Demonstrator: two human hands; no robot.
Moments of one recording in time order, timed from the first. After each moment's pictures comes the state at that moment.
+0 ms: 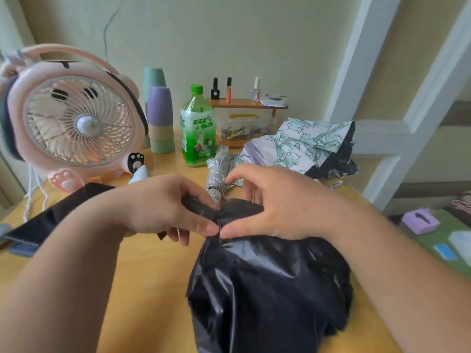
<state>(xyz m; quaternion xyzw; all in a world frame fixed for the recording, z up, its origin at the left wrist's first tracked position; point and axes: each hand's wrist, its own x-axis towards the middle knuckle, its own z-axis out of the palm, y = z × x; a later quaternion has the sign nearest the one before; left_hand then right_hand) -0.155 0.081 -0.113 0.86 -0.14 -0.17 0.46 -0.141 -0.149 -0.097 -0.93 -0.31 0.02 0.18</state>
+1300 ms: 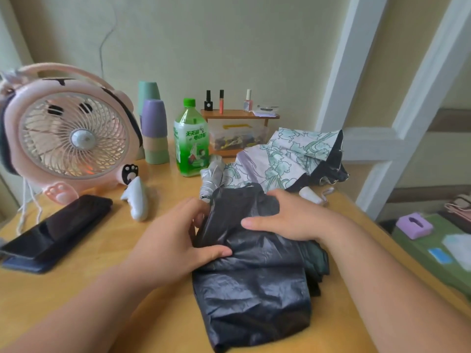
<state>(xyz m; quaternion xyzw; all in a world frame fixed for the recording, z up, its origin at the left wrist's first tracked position) -0.161 0.060 -0.186 0.92 -0.16 0.16 0.32 -0.108 -0.189 -0.135 -0.96 -0.08 0.12 0.25</state>
